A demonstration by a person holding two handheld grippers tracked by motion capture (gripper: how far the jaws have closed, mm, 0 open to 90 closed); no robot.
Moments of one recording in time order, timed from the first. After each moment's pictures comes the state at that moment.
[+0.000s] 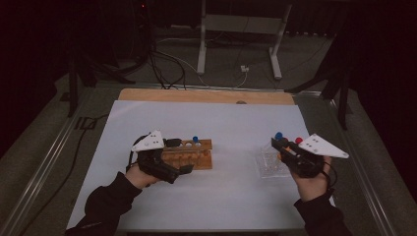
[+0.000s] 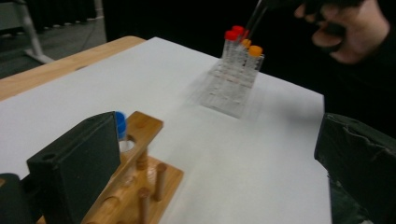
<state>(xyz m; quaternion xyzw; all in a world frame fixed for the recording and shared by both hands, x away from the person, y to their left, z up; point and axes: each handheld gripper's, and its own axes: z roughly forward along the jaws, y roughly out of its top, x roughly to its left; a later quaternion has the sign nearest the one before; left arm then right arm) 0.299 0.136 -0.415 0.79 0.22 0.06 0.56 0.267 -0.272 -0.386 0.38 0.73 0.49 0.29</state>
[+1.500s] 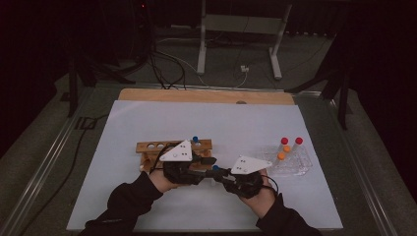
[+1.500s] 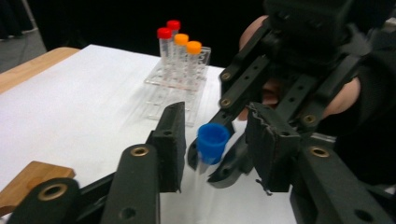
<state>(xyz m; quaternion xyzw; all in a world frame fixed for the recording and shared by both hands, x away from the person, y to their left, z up) 0.290 0.075 -0.423 0.82 0.11 0.03 0.56 0.253 -0.152 -0.437 0.24 0.84 0.47 0.13</state>
